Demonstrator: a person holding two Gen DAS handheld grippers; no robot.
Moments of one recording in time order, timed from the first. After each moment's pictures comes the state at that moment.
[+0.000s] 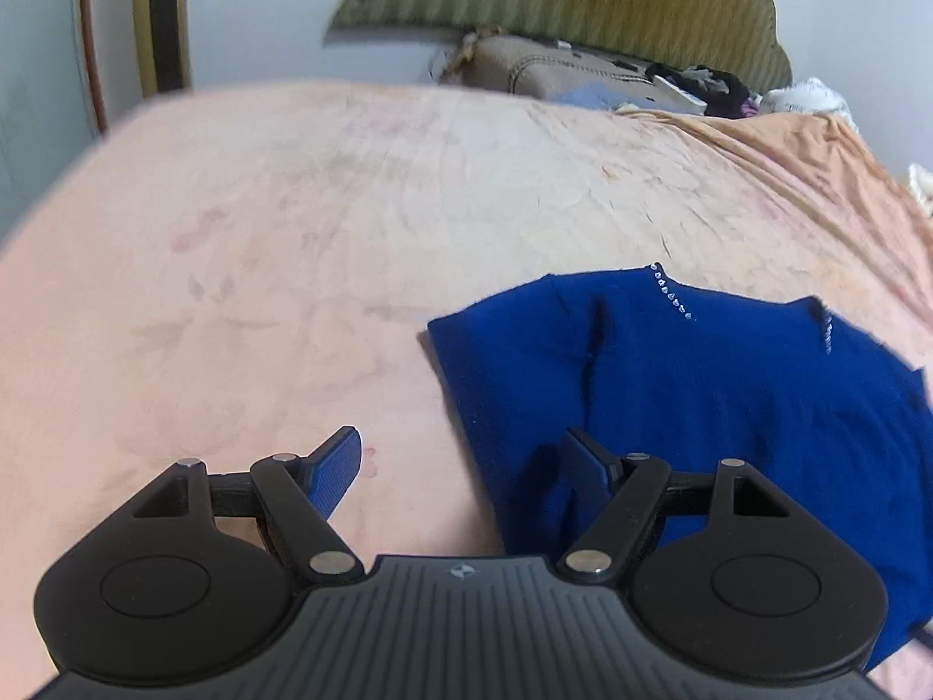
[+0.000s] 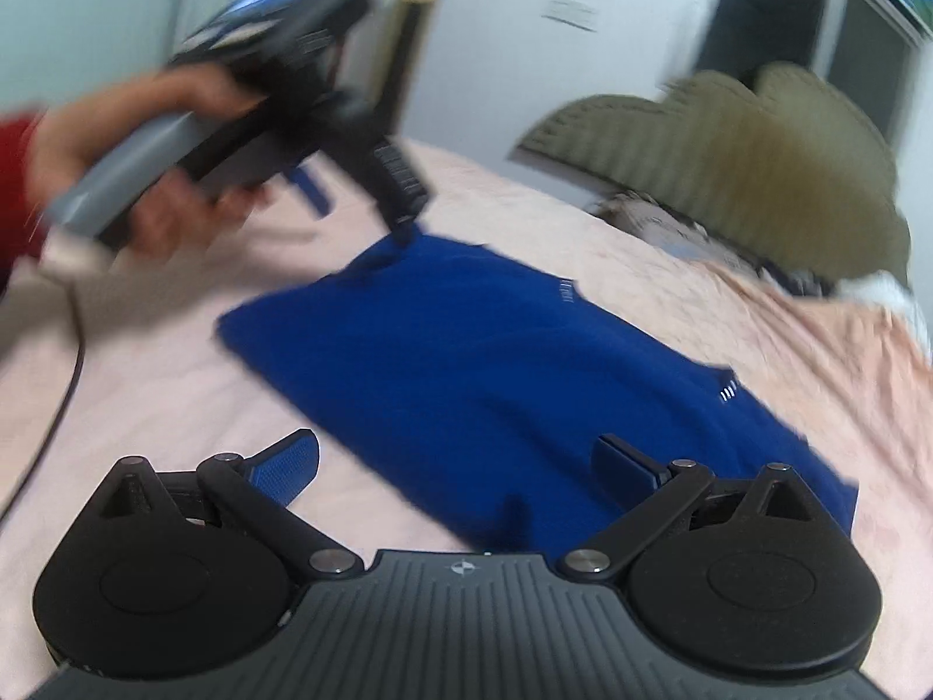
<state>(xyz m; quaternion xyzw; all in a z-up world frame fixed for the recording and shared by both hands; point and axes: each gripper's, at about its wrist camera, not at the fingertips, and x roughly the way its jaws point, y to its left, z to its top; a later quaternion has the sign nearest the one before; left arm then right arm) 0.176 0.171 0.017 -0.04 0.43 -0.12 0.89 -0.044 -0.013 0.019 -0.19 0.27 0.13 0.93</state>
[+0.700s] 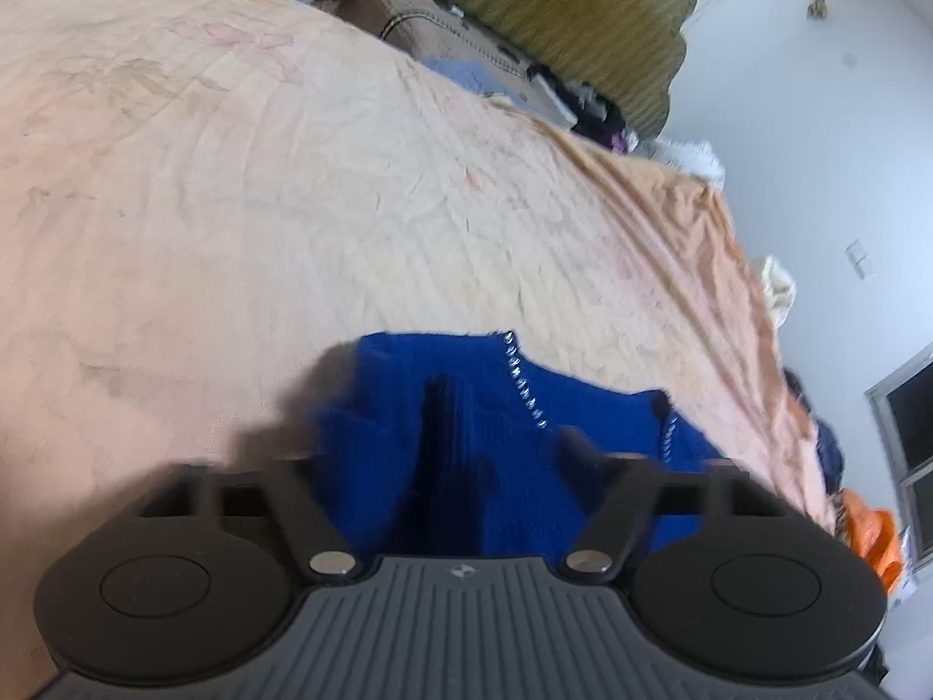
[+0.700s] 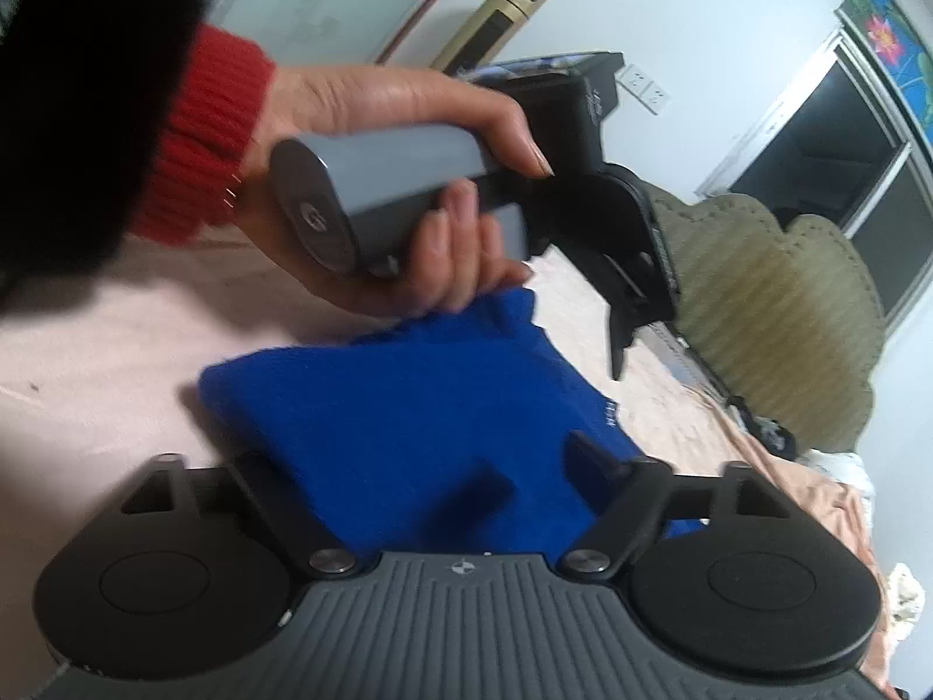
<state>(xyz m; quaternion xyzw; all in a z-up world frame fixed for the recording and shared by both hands) 0.273 0.144 -0.023 -0.21 0.47 -0.29 0.81 0.021 0.085 -0.011 -0.34 0.21 0.12 0.91</state>
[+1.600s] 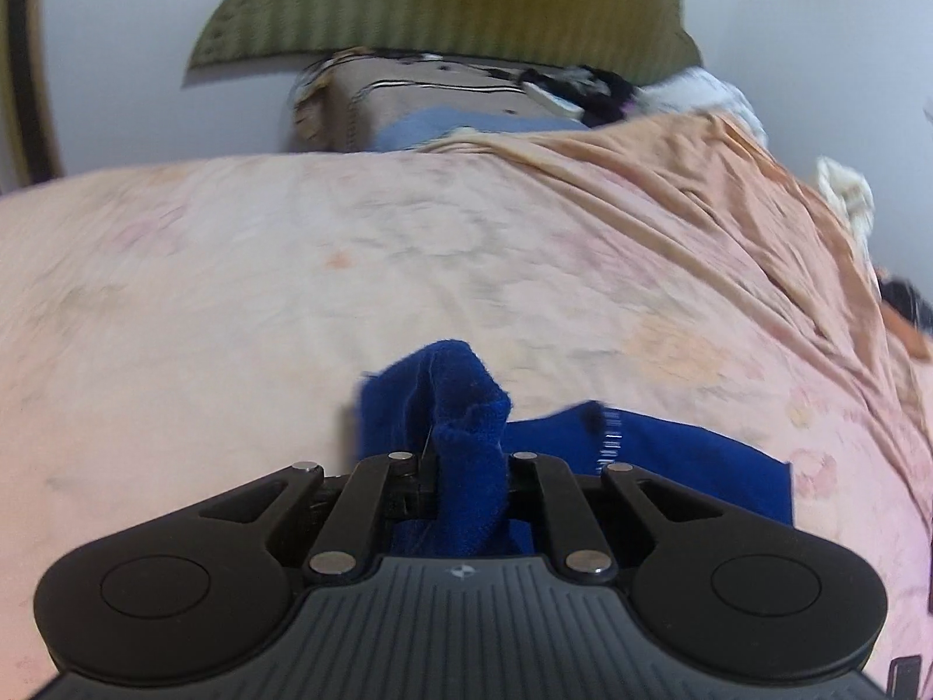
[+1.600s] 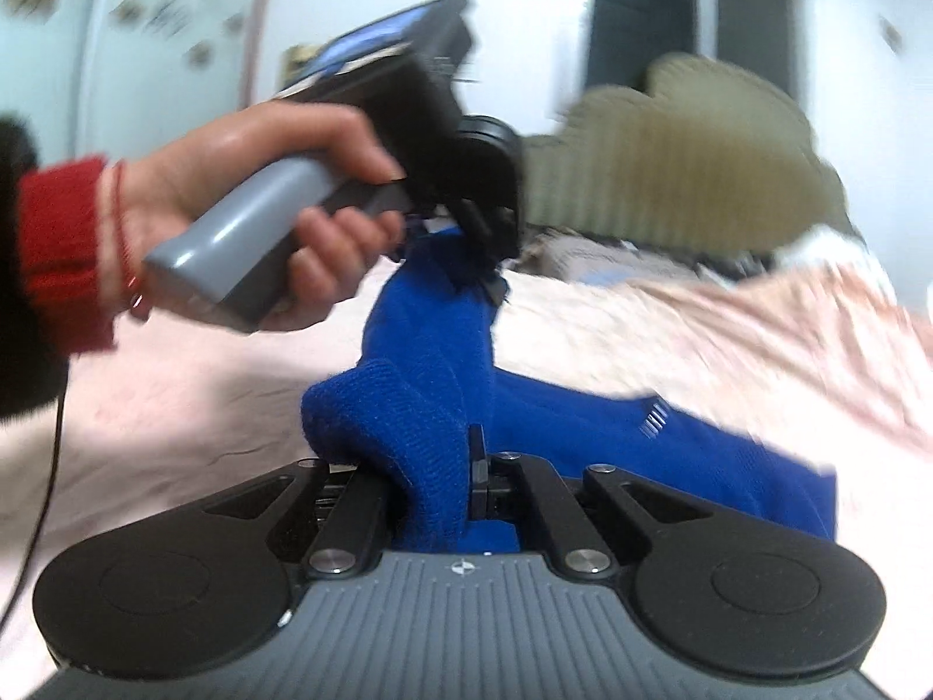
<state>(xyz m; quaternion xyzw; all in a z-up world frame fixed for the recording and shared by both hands) 0.215 -0.053 0.078 0.00 0.41 -0.19 0.89 -0.041 -0.093 0.046 -0.02 0.20 0.08 0.98</state>
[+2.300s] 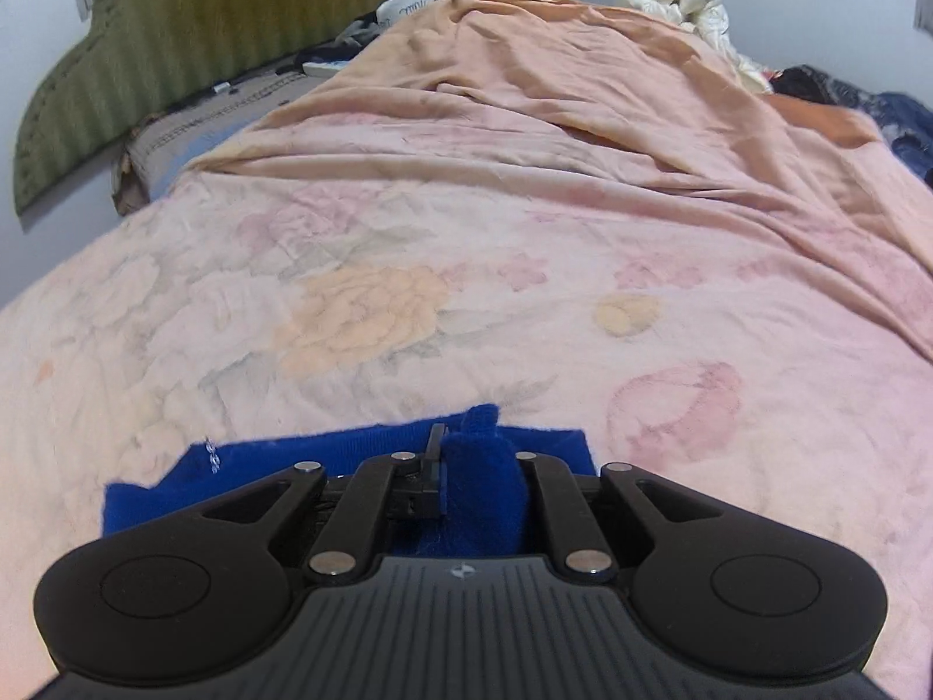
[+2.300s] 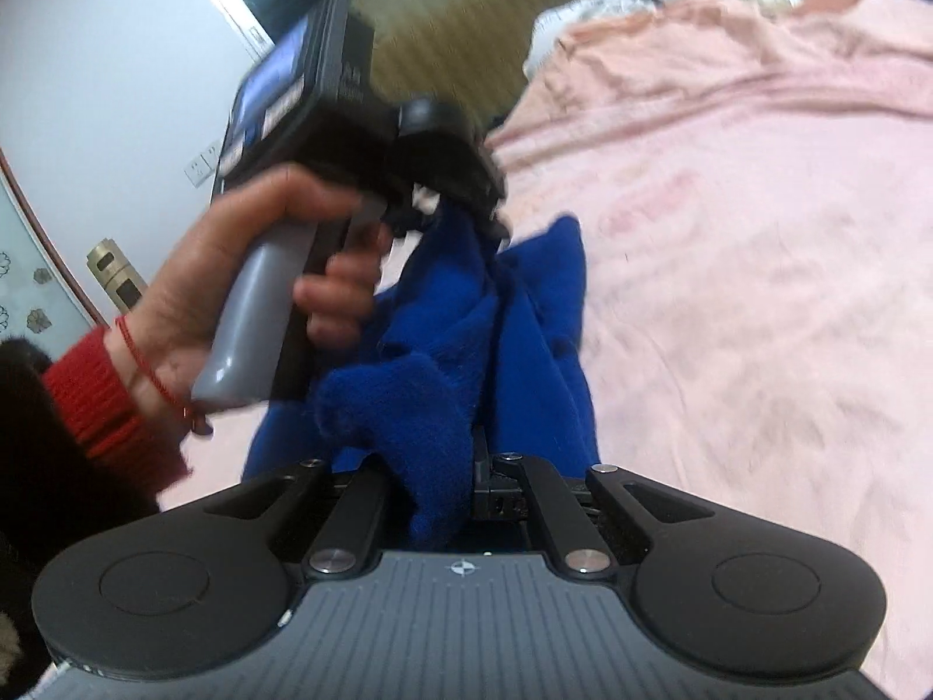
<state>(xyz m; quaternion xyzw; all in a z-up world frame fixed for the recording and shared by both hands) 0.170 -0.283 0.023 0.18 0.38 -0.27 0.86 -0.069 -0.284 -0.032 0.32 0.23 -0.02 0.92</state>
